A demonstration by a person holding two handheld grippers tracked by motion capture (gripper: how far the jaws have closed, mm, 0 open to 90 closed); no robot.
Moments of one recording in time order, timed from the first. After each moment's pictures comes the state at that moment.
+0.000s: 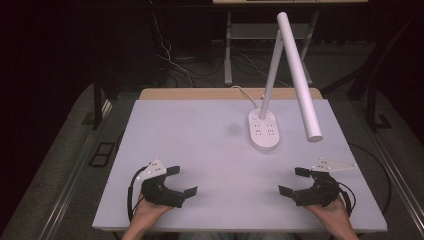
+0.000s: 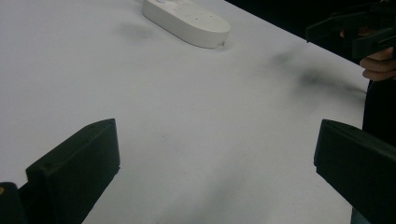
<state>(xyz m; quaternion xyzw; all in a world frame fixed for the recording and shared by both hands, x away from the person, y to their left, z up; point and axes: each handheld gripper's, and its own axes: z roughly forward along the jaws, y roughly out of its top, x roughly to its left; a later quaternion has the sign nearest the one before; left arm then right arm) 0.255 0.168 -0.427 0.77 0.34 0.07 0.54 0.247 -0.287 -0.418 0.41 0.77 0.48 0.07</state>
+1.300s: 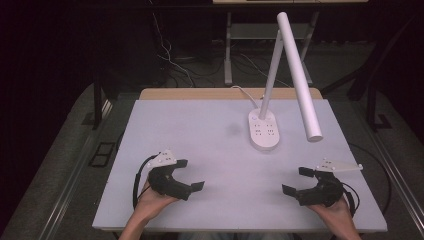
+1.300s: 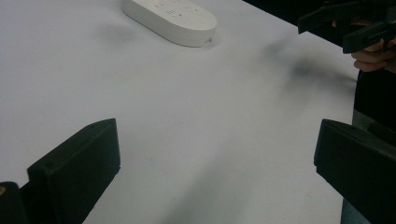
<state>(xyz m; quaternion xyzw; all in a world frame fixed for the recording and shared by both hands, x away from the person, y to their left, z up) 0.275 0.147 -0.404 0.80 0.31 0.05 0.51 0.245 -0.295 -0.417 0.42 0.77 0.48 0.08</state>
